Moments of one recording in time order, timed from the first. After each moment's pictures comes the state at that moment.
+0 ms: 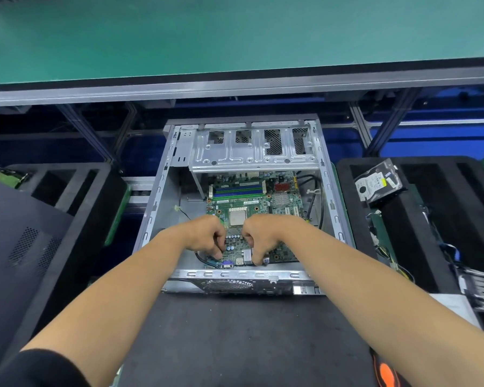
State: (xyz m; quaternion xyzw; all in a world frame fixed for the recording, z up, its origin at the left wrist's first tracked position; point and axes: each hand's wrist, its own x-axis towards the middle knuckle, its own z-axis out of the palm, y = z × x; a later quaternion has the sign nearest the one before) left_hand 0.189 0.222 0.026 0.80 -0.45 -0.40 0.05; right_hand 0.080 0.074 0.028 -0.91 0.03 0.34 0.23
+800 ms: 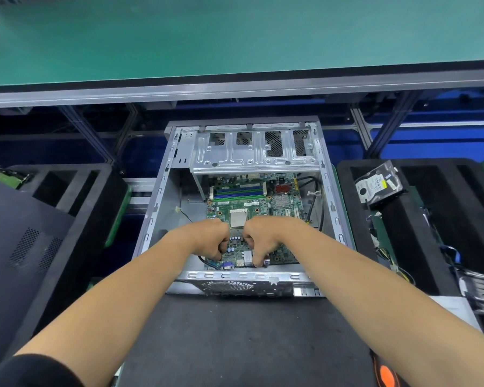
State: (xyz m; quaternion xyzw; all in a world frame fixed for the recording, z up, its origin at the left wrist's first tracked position) left_hand 0.178 0.215 0.027 0.77 -0.54 -0.32 -0.09; right_hand 0.082 0.073 0.023 -0.91 0.03 0.34 0.23
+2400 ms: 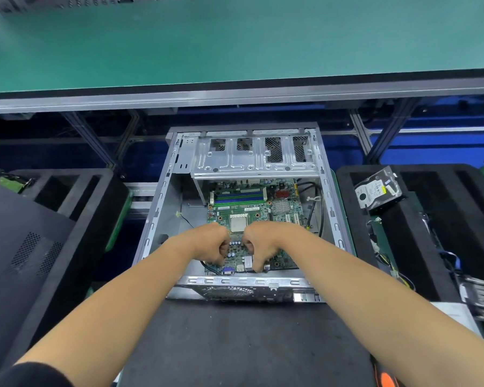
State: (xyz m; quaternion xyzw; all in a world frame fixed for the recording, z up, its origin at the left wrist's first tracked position) left_hand 0.179 0.216 0.026 0.79 -0.52 -0.33 -0.04; right_hand 0.083 0.074 0.022 -0.92 0.02 0.34 0.21
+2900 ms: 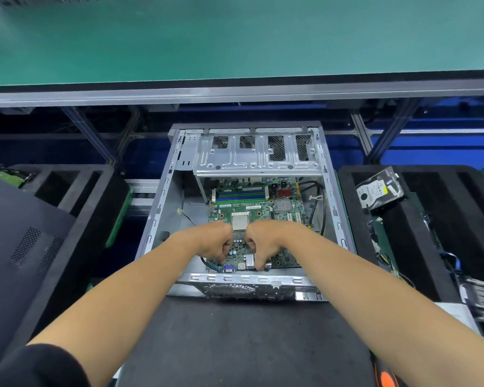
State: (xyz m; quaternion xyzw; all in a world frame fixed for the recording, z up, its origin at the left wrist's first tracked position) left_hand 0.179 0.211 0.025 0.77 -0.54 -0.34 -0.06; right_hand 0.081 0.074 0.023 -0.92 0.01 0.34 0.21
